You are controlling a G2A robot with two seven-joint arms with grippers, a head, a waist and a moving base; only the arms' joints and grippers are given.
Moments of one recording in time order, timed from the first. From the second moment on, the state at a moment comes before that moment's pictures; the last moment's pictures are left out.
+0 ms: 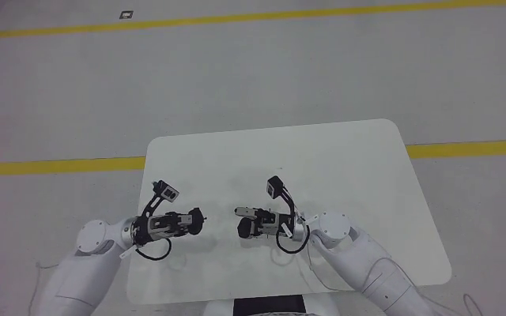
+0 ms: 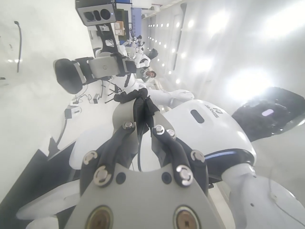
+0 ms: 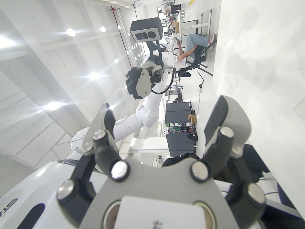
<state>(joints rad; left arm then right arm) 1.59 -0.89 -1.38 -1.50 -0.88 -0.34 -1.39 -1.35 -1.24 0.88 -1.46 0.42 -0.15 0.84</state>
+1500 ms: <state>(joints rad) 1.64 -0.90 -1.45 -1.50 -0.82 -0.34 -1.39 -1.35 -1.24 0.88 -1.46 0.42 -0.15 0.84</state>
